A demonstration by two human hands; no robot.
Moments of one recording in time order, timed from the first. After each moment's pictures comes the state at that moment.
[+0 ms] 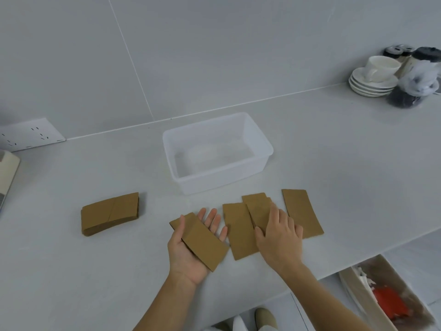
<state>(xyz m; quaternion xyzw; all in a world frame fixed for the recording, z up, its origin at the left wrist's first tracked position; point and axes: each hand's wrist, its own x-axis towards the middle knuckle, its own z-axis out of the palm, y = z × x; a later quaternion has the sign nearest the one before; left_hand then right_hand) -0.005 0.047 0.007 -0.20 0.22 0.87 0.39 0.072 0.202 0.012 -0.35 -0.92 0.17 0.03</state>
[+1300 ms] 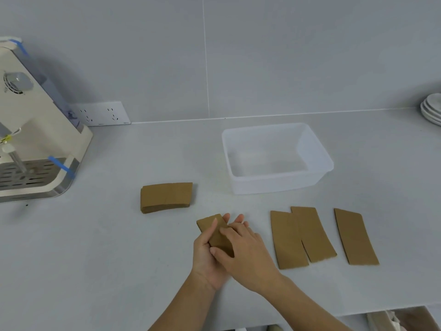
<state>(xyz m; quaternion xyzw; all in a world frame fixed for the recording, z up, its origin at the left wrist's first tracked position) -0.011 -0.006 0.008 -0.17 0.21 0.88 0.38 0.025 0.077 0.045 -0.05 -0.95 0.29 -0.06</state>
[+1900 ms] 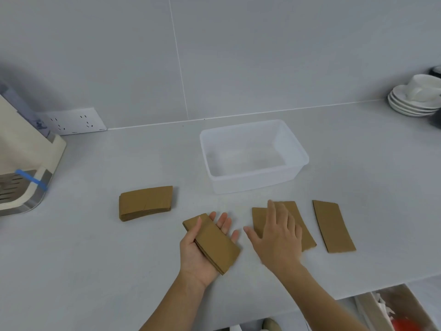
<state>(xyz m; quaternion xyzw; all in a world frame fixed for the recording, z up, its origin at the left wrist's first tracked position) -0.012 0.009 0.012 -0.21 0.19 0.89 0.36 0.037 0.154 0.017 -0.29 -0.95 0.14 0.02</state>
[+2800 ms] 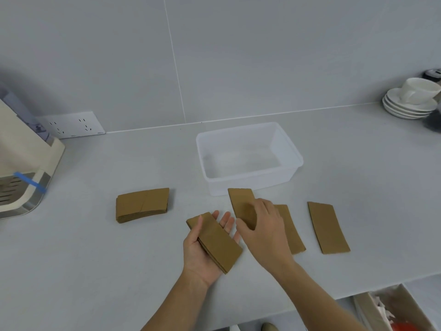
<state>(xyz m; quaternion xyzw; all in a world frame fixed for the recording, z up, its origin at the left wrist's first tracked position) -0.007 0.024 0.021 -0.21 0.23 0.88 0.37 0.034 0.143 0.066 -0.20 -0.91 0.35 0.11</state>
